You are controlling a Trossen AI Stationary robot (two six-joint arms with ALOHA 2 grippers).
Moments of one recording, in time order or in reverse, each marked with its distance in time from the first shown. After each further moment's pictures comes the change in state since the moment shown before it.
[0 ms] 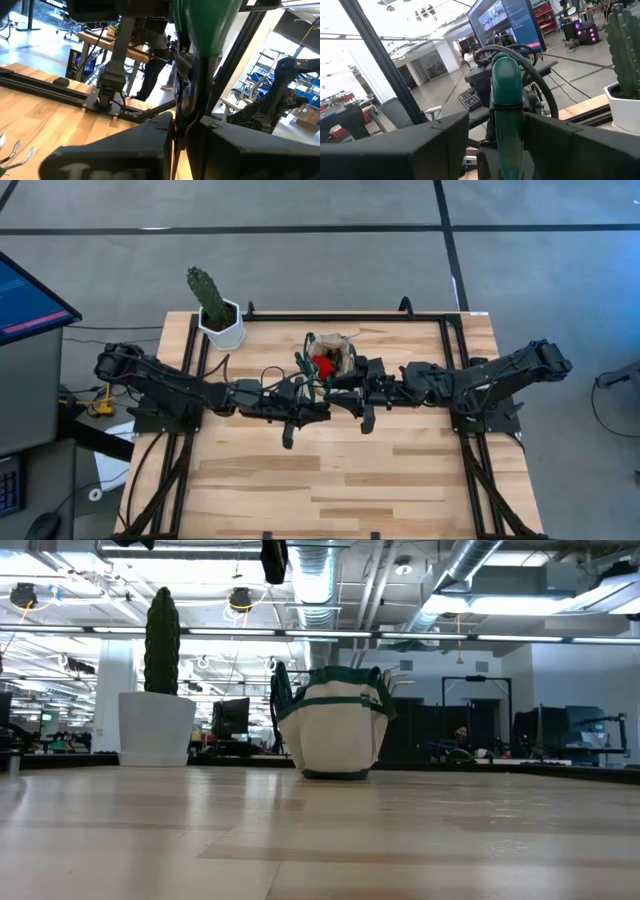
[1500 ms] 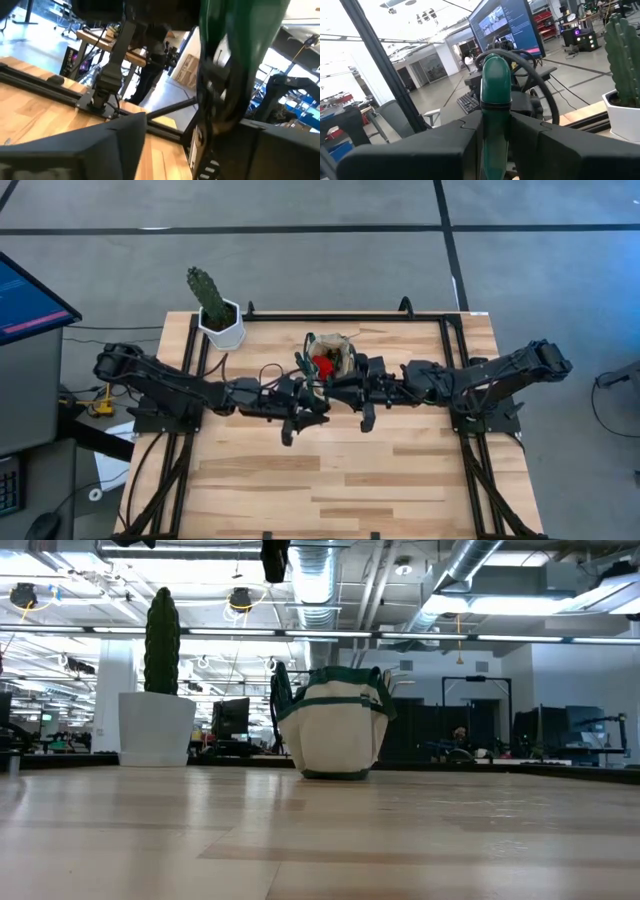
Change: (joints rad) left arm 0.004 -0.006 0.000 0.024 0.003 -0.081; right arm -0.012 0.000 -0.002 0.027 -0.004 -0.024
